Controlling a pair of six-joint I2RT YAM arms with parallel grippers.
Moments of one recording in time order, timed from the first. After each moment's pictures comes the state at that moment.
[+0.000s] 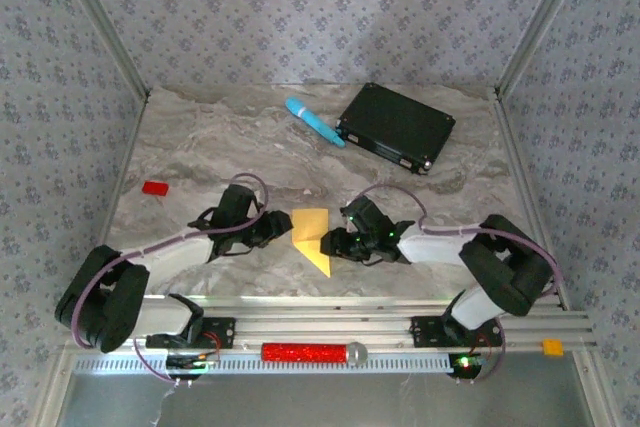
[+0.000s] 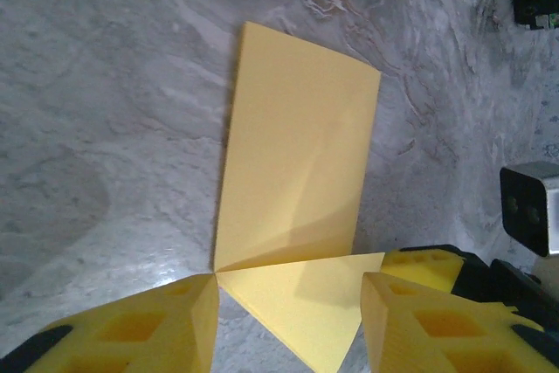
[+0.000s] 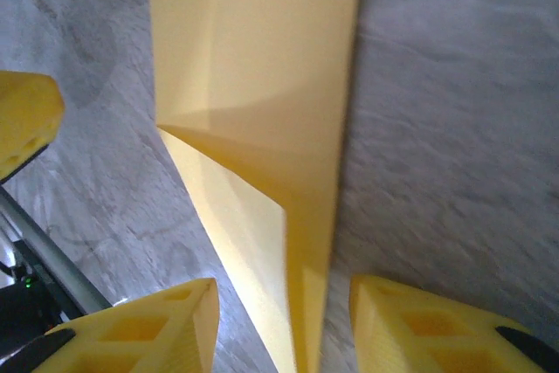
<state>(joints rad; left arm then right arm) -0.52 1.29 0.48 0.00 0.43 -0.96 0.81 1.53 0.59 0.08 -0.35 0.90</state>
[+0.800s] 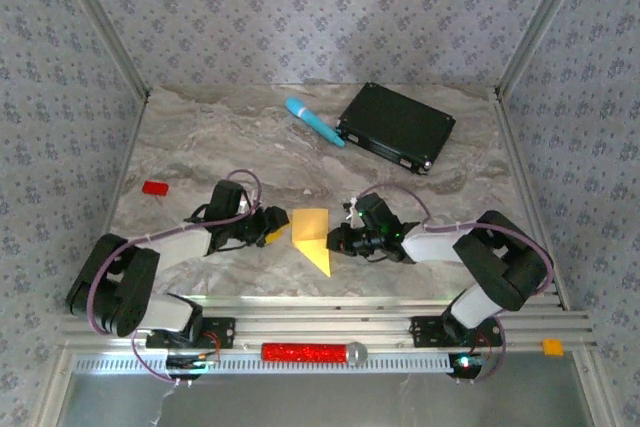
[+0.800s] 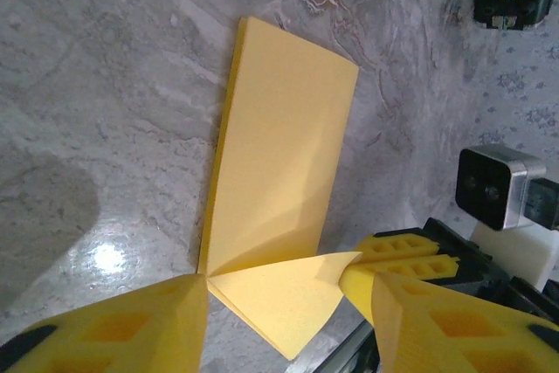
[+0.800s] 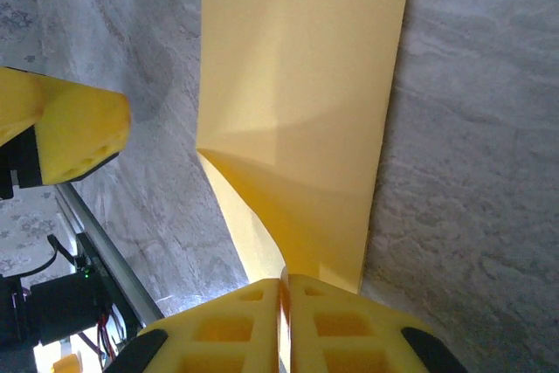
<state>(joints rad) -0.41 1.37 0.47 0.09 0.64 -1.00 0.74 1.54 0.51 0.28 -0.47 0.91</state>
